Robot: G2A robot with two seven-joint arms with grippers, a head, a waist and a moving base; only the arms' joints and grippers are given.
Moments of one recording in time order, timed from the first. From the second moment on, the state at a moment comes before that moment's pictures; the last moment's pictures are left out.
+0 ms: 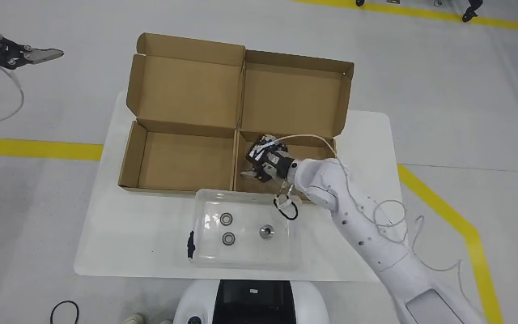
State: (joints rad) left arm 0.56 -0.16 -1.11 -1.50 0.89 -0.82 -0.11; right arm -0.94 -1.34 0.87 -1.46 -1.27 -0.48 0.46
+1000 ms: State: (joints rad) left arm 0.56 -0.16 -1.11 -1.50 0.89 -0.82 -0.11; right arm -1.32 -1.25 0.96 -1.95 -1.36 -0.70 0.54
